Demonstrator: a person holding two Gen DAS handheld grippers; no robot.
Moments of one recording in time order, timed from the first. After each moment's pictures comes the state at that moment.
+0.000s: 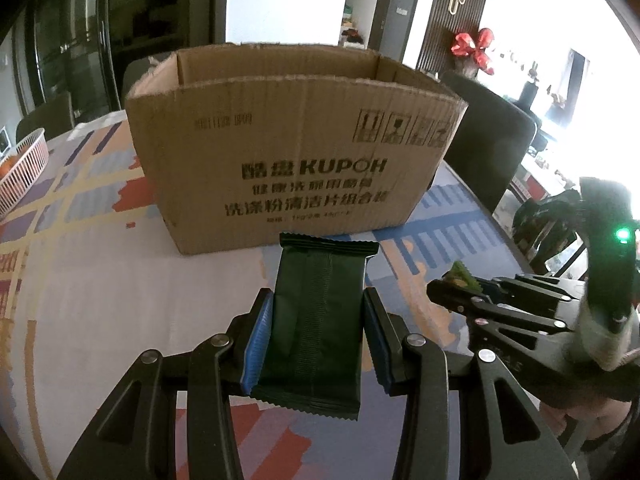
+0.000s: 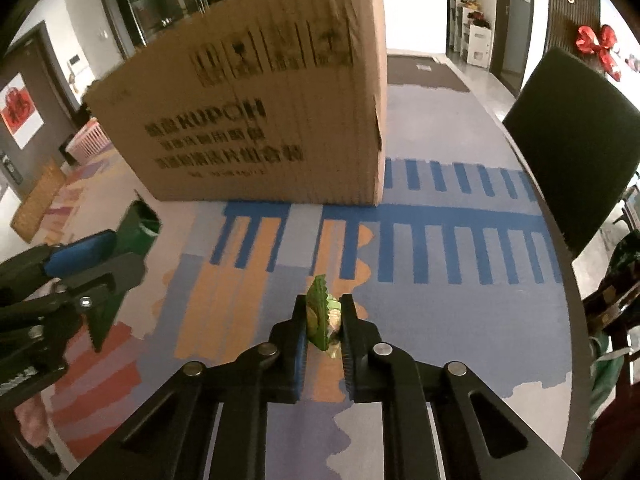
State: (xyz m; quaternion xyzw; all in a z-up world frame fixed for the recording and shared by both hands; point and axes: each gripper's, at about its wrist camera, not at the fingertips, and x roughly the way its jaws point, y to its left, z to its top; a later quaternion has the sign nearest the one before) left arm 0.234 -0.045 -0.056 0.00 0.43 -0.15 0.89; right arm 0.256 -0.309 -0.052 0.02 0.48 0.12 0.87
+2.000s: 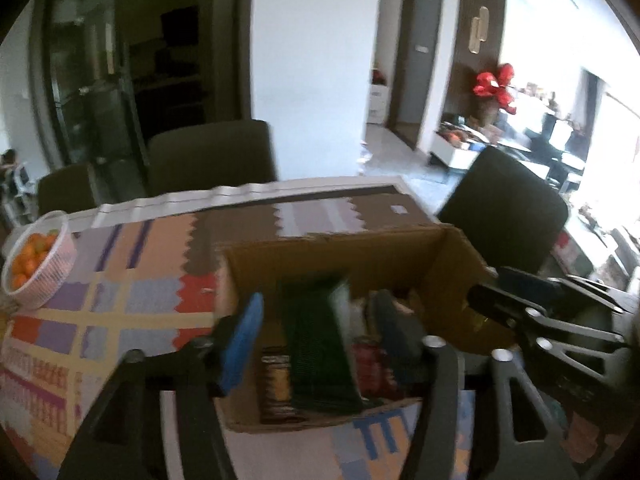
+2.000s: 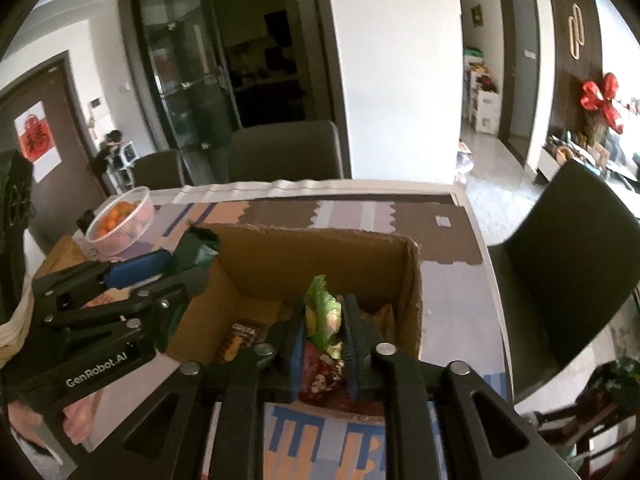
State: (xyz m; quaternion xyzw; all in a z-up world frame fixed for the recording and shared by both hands) left arm 0.357 -0.021 0.053 0.01 0.36 -0.09 0.93; right arm 0.365 -0.280 0.091 0.02 0.38 0.13 0.91
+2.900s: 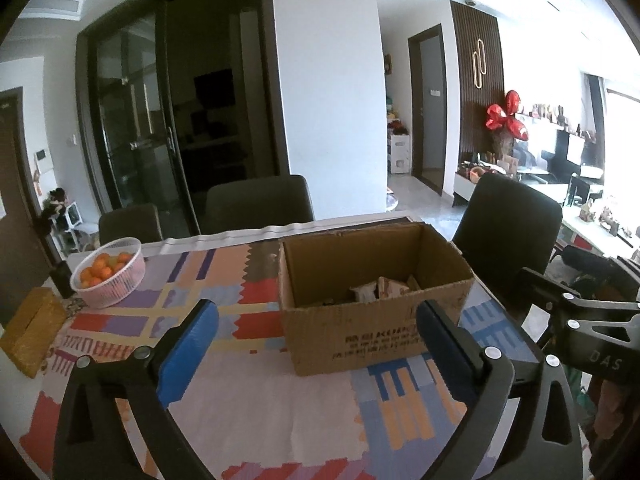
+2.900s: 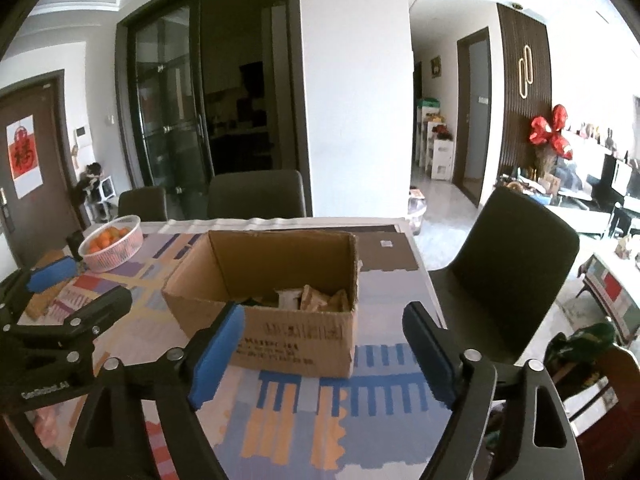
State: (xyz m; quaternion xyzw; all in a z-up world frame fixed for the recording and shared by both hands) left arm 0.189 -0.010 0.088 0.05 0.25 -0.04 0.97; right arm 0.220 -0.304 0.129 0.00 0.27 0.06 0.96
